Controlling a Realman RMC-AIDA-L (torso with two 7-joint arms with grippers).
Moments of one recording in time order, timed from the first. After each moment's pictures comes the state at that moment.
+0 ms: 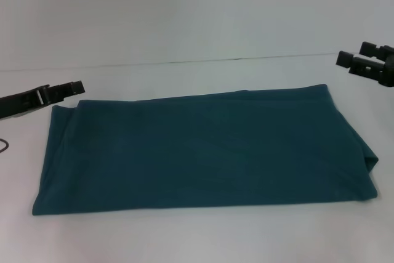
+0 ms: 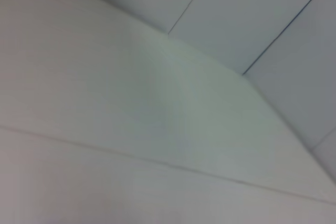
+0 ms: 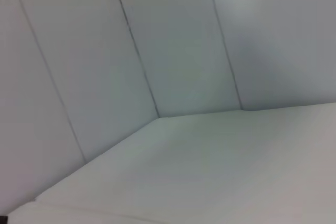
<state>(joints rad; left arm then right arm) -0.65 -2.09 0.46 0.78 2.21 1.21 -2.15 0.50 2.00 -0.44 -0.72 -1.86 -1.40 1.56</state>
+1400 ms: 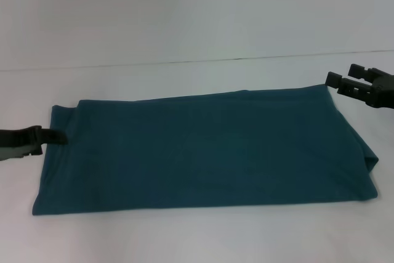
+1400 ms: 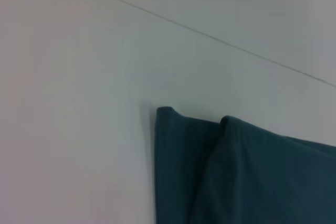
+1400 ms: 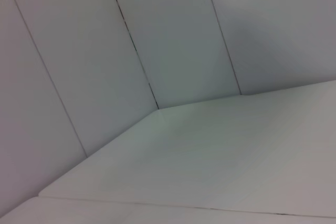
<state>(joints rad) -0.67 -2.09 0.55 0.86 2.61 1.20 -2.54 0.48 2.02 -0.44 -0.63 -1.85 -1.37 1.50</state>
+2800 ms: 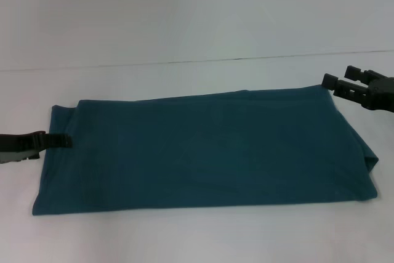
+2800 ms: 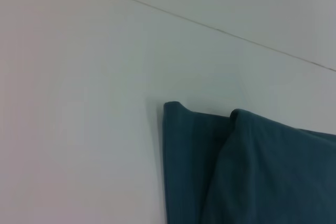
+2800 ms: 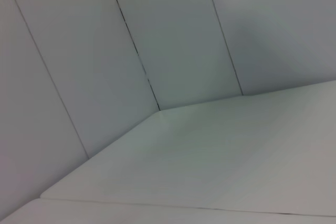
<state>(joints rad) -0.65 -2.10 0.61 0.86 2.61 1.14 -2.54 0.48 2.04 -0.44 -0.63 -1.85 -1.37 1.49</state>
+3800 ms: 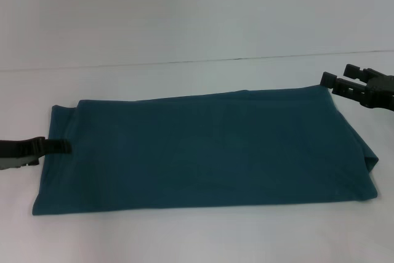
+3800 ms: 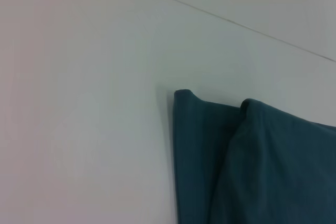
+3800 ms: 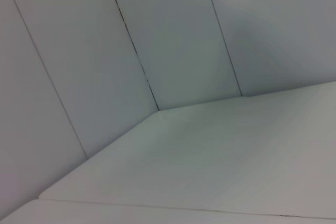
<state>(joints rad) -0.64 -2.11 0.61 0.84 2.62 1.12 -2.54 0.48 2.04 -0.44 -0.63 -1.85 -1.36 1.49</state>
